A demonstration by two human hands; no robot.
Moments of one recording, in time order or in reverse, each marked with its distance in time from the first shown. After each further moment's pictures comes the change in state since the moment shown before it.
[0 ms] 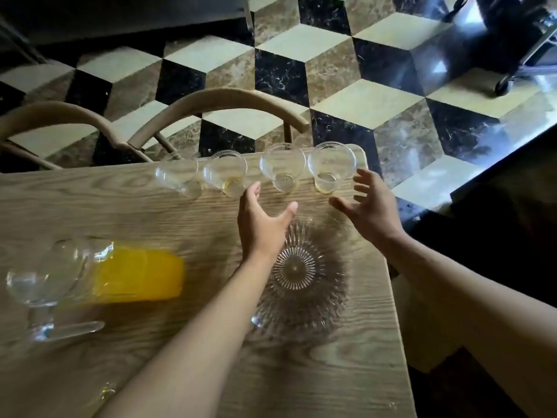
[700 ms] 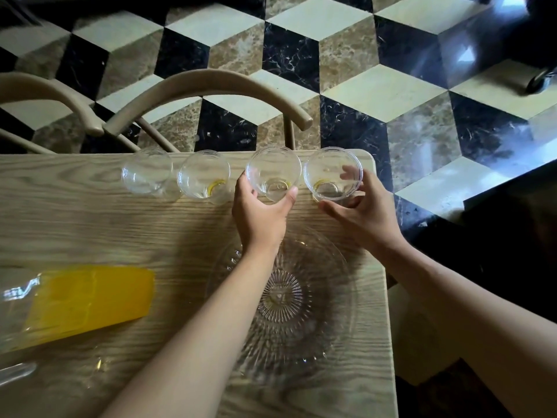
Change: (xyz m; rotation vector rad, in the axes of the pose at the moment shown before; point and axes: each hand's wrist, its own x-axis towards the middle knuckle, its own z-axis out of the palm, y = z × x) left_hand 0.049 -0.007 0.054 -0.227 0.112 -0.114; right_hand 0.046 0.020 0.011 0.202 -0.089 -0.076
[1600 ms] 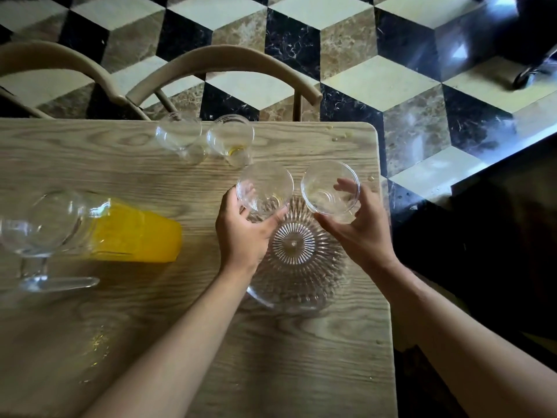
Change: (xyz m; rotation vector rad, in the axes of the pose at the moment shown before) left_hand -0.082 -0.011 -0.105 -0.089 -0.096 0.046; right_hand -0.108 -0.025 0.018 -0.202 0.047 -0.107
